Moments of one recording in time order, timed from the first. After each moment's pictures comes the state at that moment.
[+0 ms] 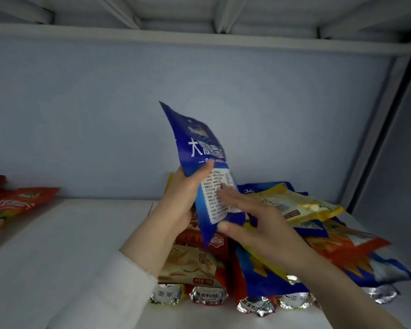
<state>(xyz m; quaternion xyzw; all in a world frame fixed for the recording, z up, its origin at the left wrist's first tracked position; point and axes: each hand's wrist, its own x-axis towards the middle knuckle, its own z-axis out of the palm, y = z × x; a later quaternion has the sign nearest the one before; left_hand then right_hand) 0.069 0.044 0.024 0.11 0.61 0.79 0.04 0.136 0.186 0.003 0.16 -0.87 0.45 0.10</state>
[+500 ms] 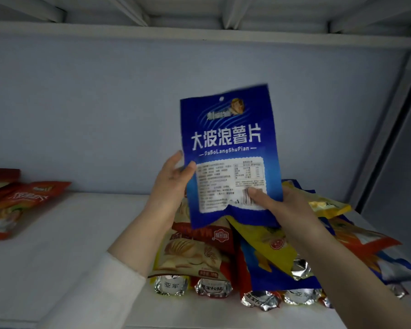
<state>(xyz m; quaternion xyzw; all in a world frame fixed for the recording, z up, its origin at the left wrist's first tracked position) 0.070 0.015 0.016 0.09 0.65 0.75 -0.03 0.121 0.203 0.006 -0.02 -0.73 0.68 0.08</state>
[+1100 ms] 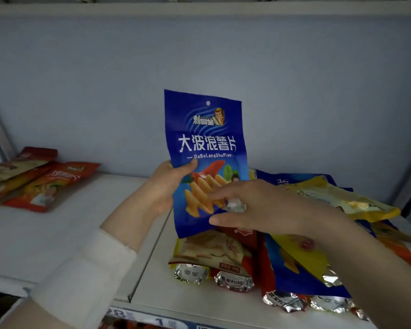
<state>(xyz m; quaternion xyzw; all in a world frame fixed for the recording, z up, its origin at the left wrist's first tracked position) 0.049 -0.029 0.005 0.01 0.66 0.75 0.04 0.106 0.142 0.041 0.30 -0.93 0.18 -0.08</state>
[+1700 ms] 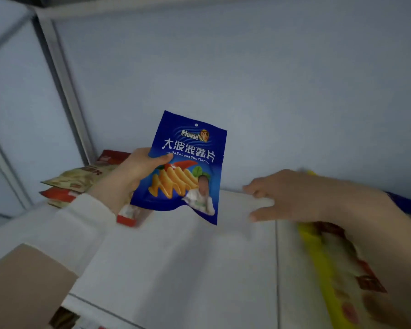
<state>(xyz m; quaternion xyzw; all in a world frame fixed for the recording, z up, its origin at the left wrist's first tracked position) -0.059 -0.331 -0.003 -0.12 0.81 0.57 -0.08 -0.010 -0.069 0.031 0.28 -0.95 0.03 -0.11</state>
